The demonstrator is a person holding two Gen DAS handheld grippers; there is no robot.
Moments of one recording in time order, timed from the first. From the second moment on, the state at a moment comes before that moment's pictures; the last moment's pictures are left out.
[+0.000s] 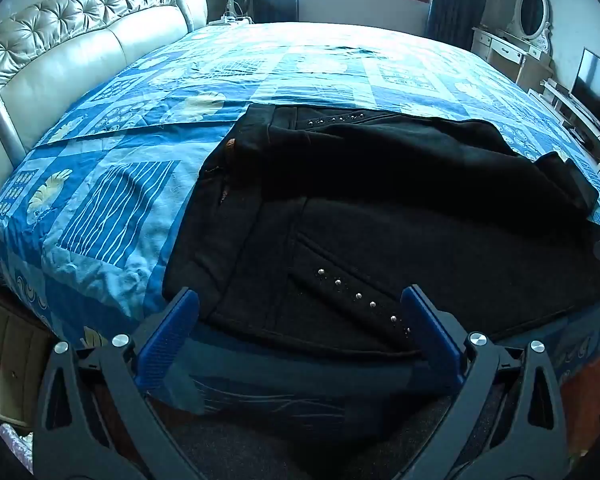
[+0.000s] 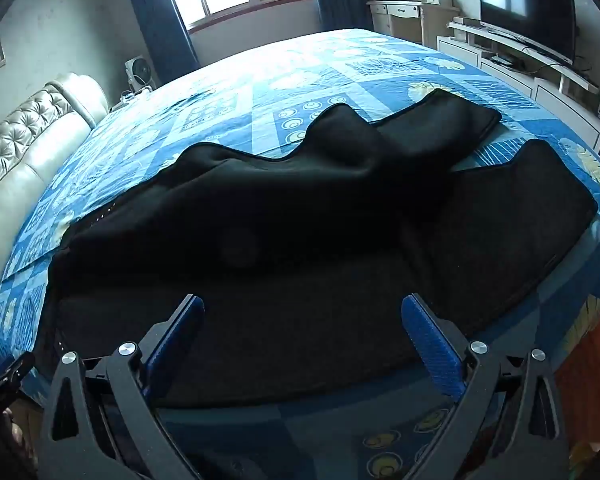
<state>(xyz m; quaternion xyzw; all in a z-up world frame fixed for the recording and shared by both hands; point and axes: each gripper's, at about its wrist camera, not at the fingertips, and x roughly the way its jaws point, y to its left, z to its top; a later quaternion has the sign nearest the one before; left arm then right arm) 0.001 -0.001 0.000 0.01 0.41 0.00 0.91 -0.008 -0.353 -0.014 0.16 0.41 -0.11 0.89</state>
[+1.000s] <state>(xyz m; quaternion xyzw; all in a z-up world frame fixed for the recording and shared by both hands) -0.003 -0.009 -0.004 0.03 0.43 0.00 0.90 -0.005 -0.325 -0.031 0.10 0.46 -0.11 0.88</state>
